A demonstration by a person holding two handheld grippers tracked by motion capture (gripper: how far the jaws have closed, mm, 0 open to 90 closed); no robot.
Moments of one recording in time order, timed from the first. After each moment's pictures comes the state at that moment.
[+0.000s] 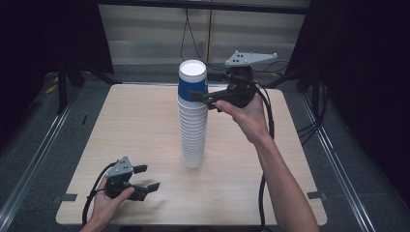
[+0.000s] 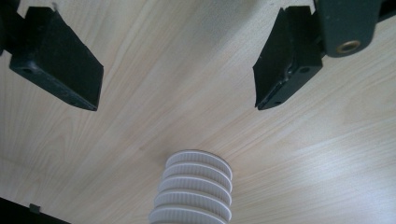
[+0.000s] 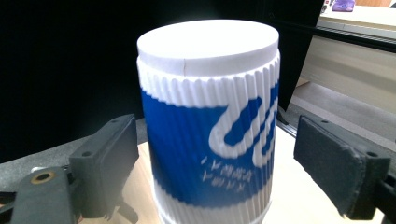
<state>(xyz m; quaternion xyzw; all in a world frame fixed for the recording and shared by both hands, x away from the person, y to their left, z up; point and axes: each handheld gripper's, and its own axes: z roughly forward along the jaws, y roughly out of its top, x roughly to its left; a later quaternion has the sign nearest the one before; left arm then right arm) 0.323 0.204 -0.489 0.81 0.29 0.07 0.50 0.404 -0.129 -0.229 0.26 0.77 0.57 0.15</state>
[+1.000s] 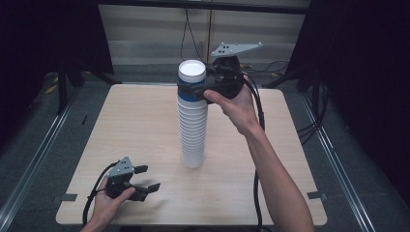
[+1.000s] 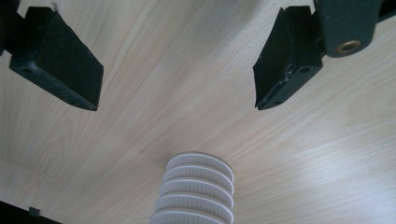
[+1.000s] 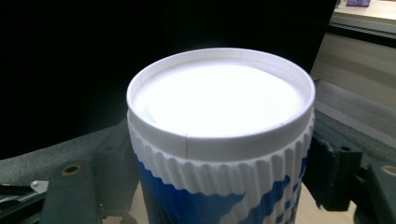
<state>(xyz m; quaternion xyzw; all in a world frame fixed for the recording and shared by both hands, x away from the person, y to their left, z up) 0.322 0.202 -0.490 0.81 0.29 0.07 0.50 0.420 -0.106 -0.220 0.25 0.78 0.56 0.13</state>
